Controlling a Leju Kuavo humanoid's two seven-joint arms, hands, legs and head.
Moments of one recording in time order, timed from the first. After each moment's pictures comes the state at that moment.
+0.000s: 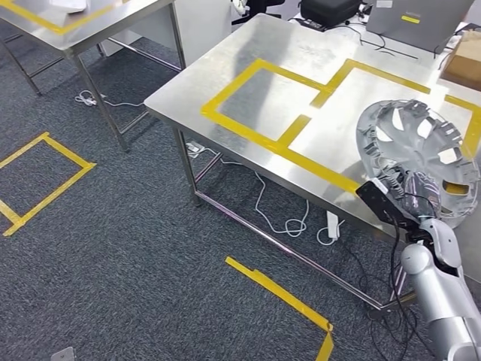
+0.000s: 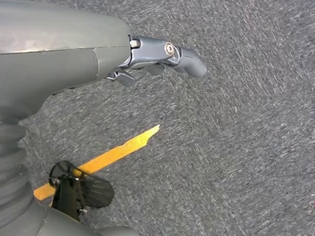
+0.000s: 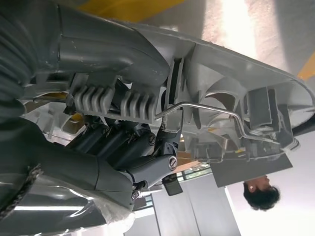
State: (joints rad) left arm -0.11 -0.15 0.99 -0.28 -0.42 0.33 -0.60; right arm -0.33 -0.31 0.08 -1.19 0.93 -0.31 -0.10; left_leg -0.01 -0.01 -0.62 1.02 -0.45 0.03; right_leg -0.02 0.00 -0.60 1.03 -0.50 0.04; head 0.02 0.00
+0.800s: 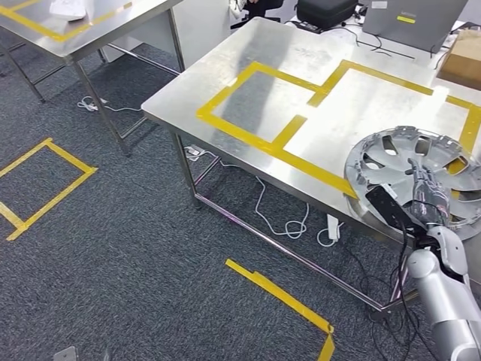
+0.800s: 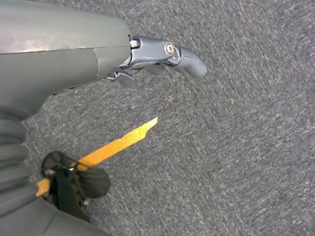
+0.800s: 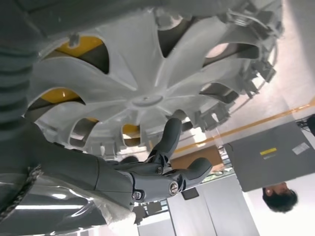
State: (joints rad) left arm -0.11 -0.15 0.98 -0.28 -0.42 0.31 -0.59; right arm -0.32 -0.31 0.03 -1.13 0.94 -0.33 -0.12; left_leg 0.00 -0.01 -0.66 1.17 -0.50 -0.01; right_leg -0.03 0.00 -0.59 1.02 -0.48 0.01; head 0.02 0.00
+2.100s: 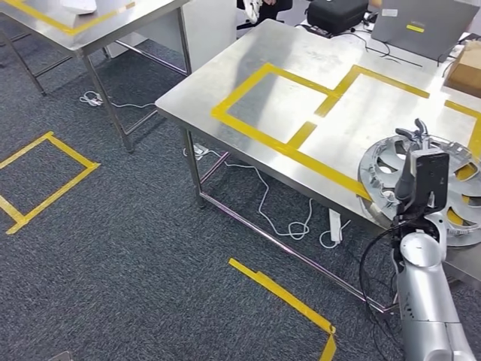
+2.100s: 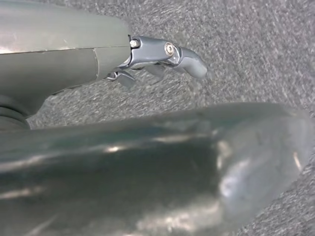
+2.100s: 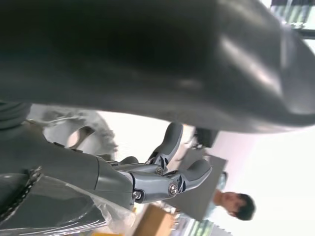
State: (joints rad) left arm -0.10 -0.15 1.01 -0.28 -0.40 0.34 -0.51; right arm -0.33 -0.13 0.01 -1.47 0.28 -0.25 -0.17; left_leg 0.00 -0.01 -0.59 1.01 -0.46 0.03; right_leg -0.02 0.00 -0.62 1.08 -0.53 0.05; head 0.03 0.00
